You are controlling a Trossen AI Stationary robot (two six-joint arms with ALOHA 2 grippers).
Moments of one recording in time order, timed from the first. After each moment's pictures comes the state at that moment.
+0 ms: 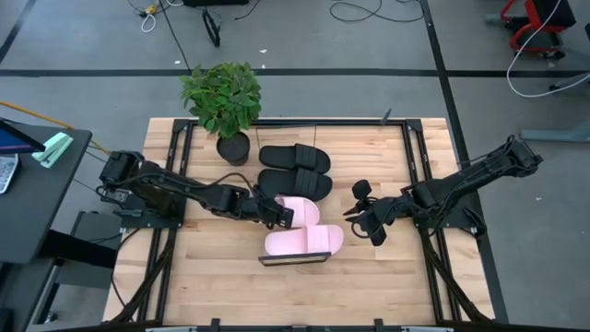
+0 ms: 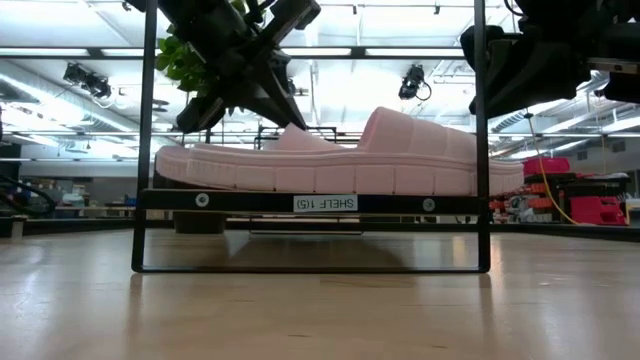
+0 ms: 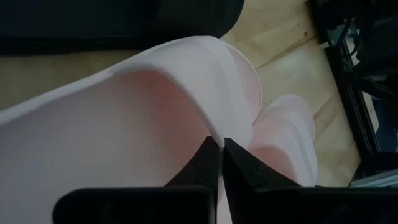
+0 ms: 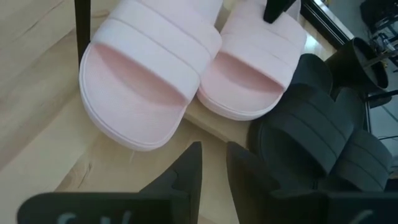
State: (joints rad) left arm -0.22 1.58 1.02 -0.24 -0.31 -1.30; right arm 0.33 1.07 0.61 -0.26 0.29 -0.39
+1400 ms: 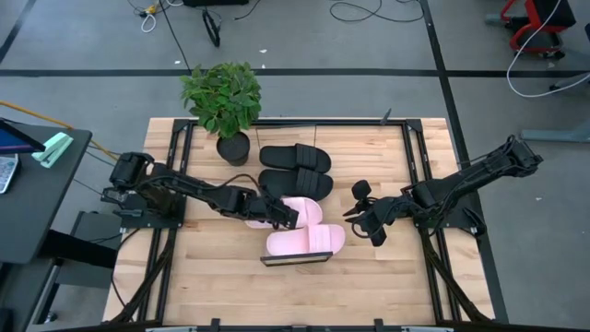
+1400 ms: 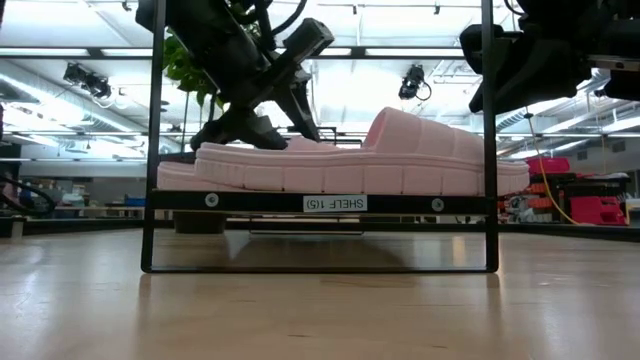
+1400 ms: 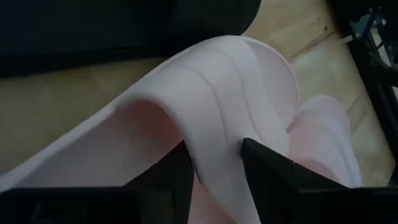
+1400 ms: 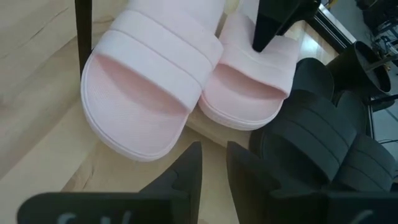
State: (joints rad) left arm -0.18 1.67 1.02 -0.18 -0.32 -1.23; right arm 0.33 1.07 0.61 -0.25 0.27 -0.39
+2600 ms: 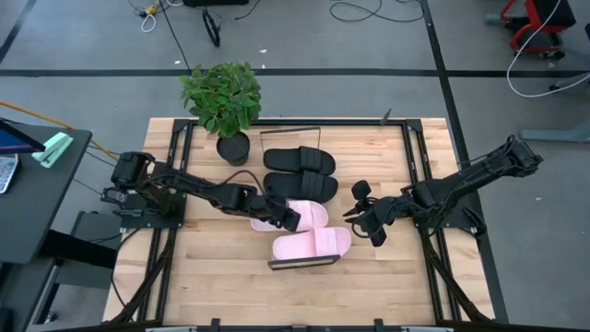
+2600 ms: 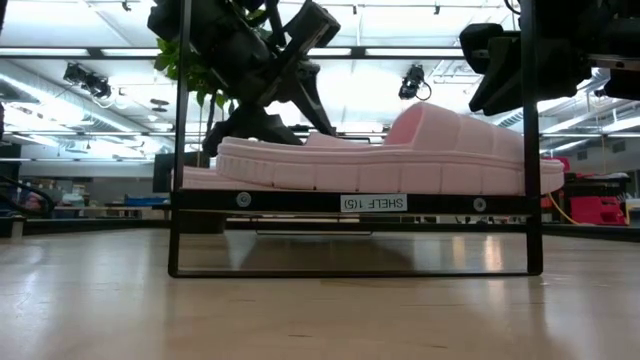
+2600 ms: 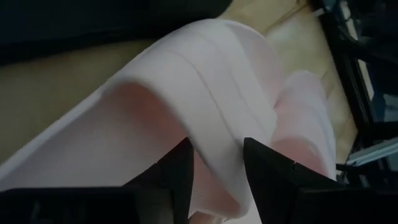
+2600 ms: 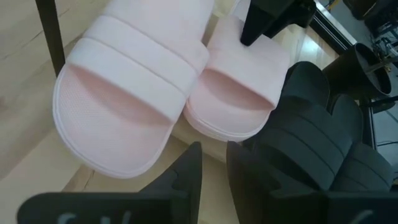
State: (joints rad) left arm -0.16 1.68 1.02 -0.11 -0.16 -1.18; right arm 0.33 1.07 0.61 -0.24 0.27 -0.40
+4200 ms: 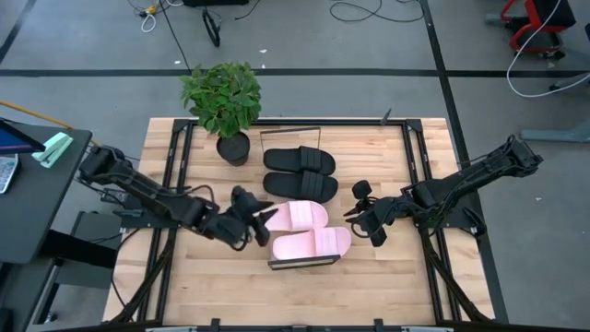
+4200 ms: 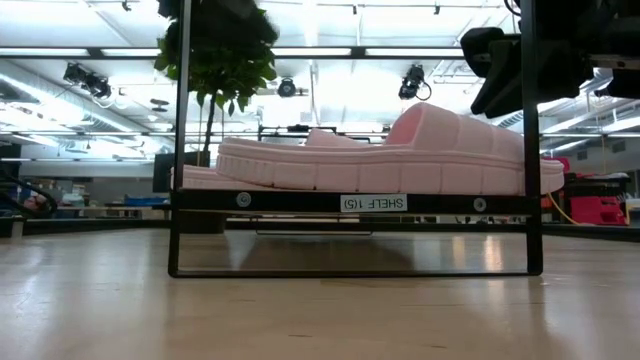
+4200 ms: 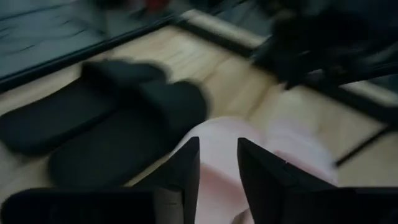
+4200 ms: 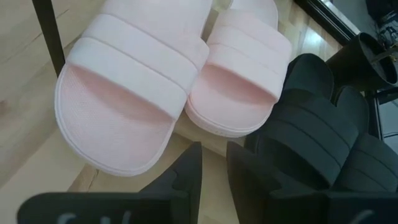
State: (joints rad) left arm -0.44 1.37 0.91 -0.14 -0.84 -0.72; right arm 0.33 1.07 0.61 -0.26 0.27 -0.36
